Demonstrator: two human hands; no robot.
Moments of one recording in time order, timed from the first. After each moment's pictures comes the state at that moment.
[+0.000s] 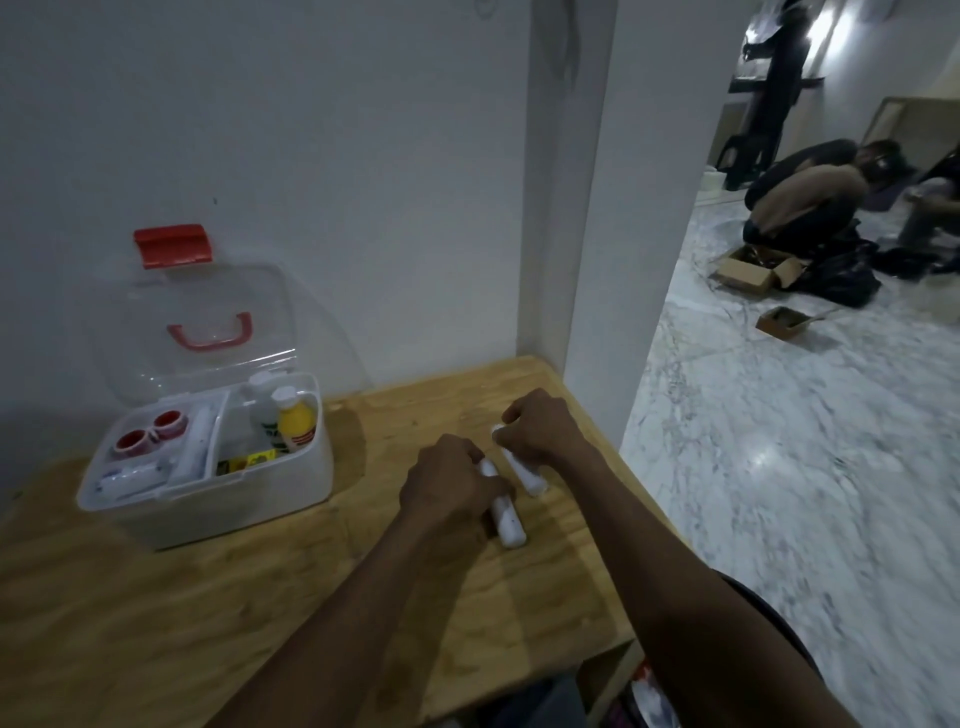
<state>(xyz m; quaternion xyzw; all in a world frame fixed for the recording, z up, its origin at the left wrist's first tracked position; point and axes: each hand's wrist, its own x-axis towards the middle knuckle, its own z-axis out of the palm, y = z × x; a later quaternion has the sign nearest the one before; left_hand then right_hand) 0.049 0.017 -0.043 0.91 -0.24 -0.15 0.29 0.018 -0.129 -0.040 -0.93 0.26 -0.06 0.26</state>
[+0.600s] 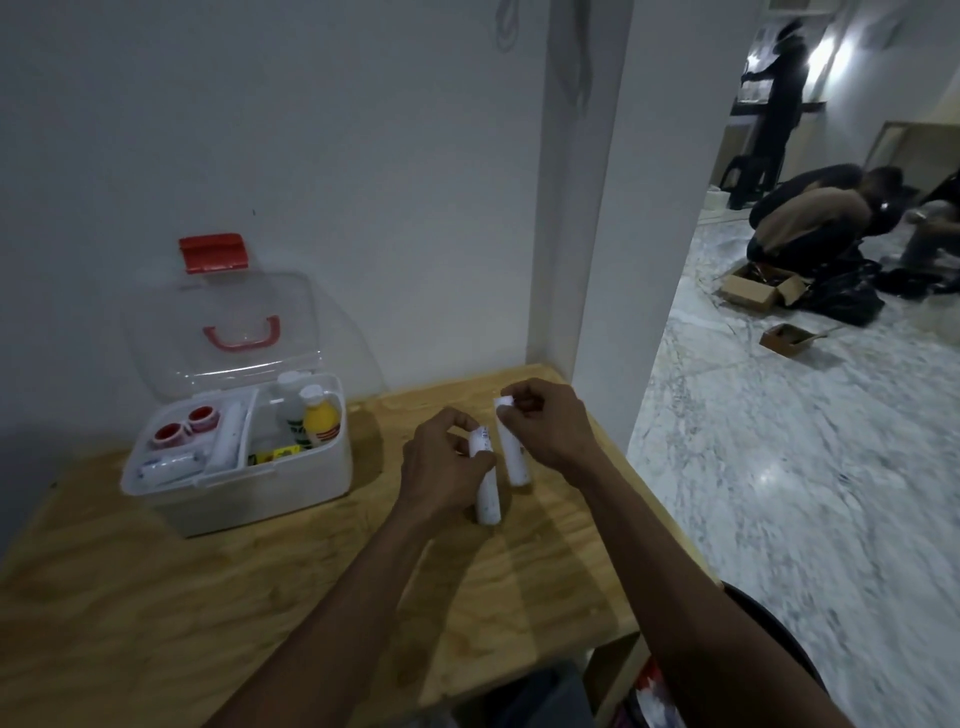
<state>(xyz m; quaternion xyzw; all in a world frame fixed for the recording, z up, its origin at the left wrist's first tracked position) 0.043 0.046 -0.026 0.83 -0.23 -0.07 0.51 -0.003 -0.108 -0.027 -0.84 0.20 -0.26 0.44</state>
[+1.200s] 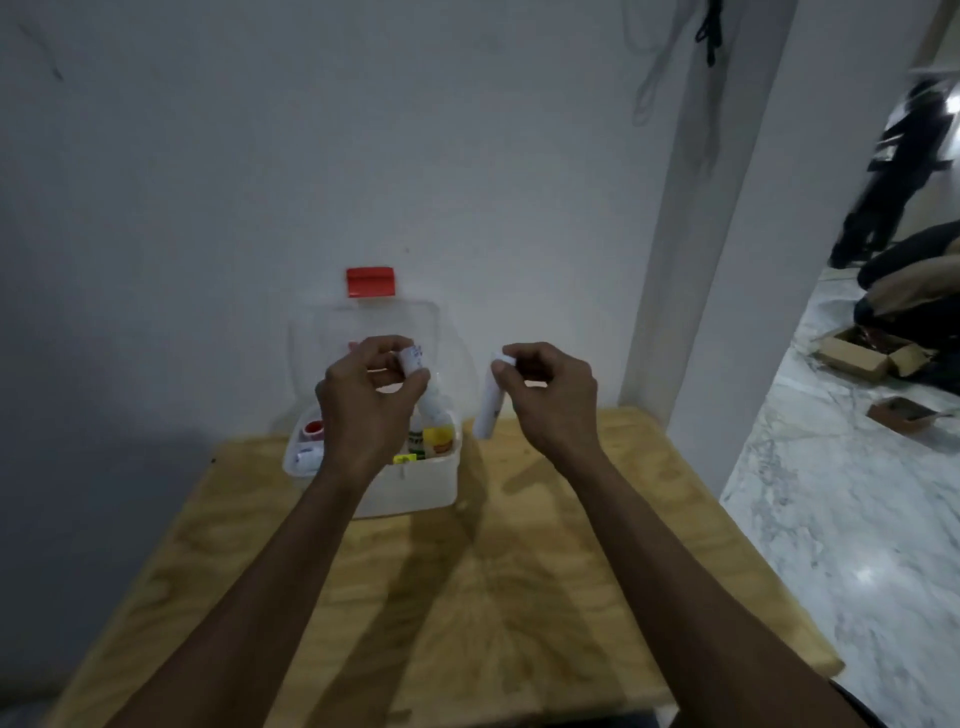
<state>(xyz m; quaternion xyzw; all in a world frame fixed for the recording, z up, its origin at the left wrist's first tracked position) 0.101 0.189 0.068 0.75 -0.20 0.23 0.59 0.050 0.008 0.049 -0.76 0.06 -0.42 0.49</state>
